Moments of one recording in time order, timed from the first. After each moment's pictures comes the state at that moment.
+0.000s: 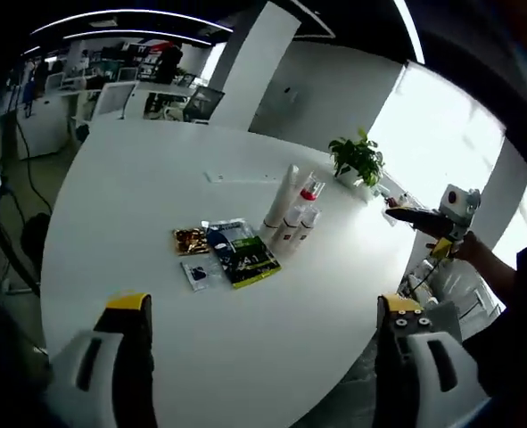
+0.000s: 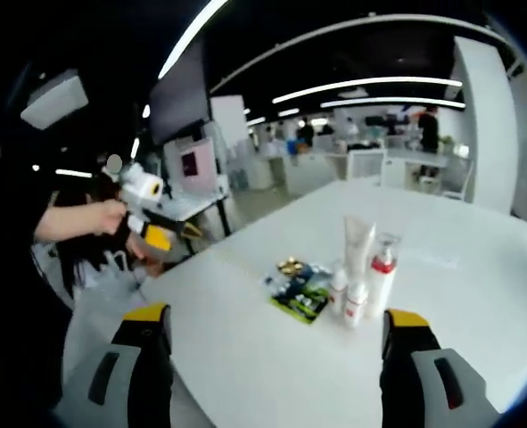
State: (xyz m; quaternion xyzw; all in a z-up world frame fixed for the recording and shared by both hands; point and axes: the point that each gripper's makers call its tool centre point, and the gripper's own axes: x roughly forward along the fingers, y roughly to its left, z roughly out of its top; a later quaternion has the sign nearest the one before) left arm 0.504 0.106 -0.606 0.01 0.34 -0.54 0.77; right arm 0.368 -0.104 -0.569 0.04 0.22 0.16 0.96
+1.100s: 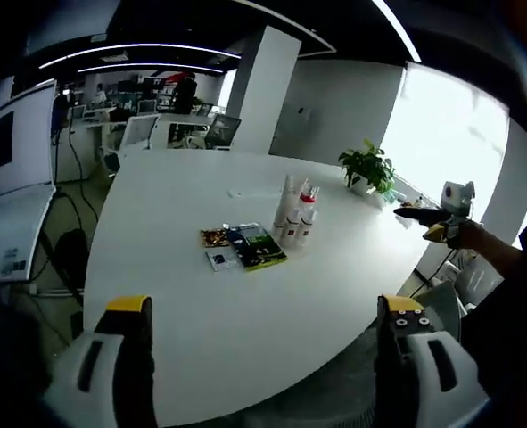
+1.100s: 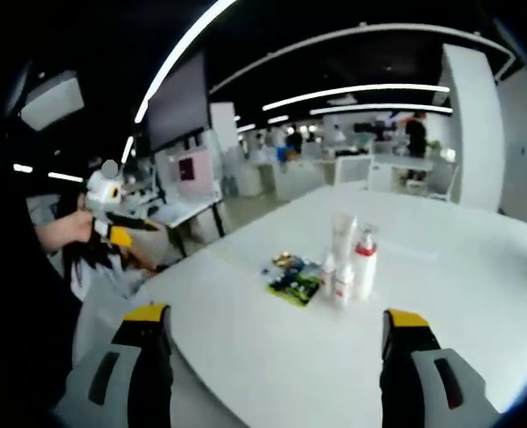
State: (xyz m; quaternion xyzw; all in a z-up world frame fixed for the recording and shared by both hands) left arm 0.449 0.176 -0.581 0.01 0.29 -0.48 0.83; right arm 0.312 -0.111 -0.574 0.05 0.22 0.13 0.97
